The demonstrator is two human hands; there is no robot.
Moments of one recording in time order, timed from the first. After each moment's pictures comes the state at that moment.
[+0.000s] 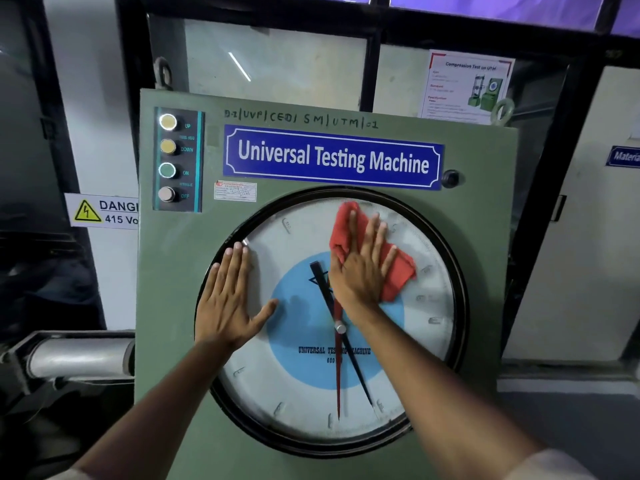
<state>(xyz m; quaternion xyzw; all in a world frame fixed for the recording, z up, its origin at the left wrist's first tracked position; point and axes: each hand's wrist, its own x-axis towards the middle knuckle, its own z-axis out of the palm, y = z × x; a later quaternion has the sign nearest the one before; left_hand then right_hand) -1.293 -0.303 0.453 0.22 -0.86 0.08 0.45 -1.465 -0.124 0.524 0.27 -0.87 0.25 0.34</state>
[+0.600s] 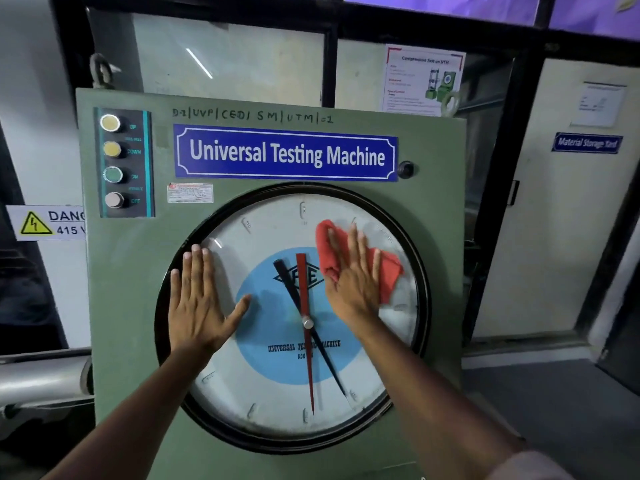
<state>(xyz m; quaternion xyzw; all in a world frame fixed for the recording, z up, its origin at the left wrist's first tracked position) -1.307 -0.283 0.455 0.26 -0.86 0.04 0.43 -1.499 -0.062 0.491 0.29 -0.87 0.20 0.35</state>
